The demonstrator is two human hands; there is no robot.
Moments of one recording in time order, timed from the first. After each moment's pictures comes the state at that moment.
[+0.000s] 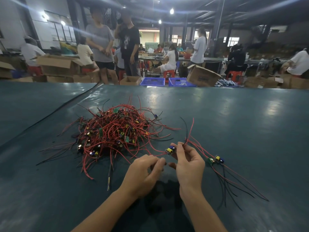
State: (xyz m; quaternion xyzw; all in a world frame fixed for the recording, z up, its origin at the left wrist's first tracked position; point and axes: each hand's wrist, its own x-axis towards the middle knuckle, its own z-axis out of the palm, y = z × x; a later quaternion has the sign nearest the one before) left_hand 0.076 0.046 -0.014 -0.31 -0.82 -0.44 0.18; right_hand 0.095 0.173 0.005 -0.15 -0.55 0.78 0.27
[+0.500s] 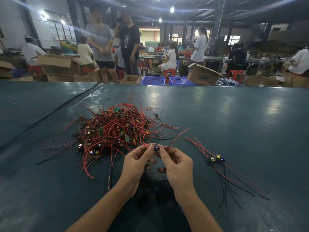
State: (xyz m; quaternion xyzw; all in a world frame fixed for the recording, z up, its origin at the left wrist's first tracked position) left_hand 0.071 0.049 -0.005 -0.06 -0.60 -0.80 -0.02; right_hand 0.102 0.158 0.002 -0.06 -0.62 0.76 0.19
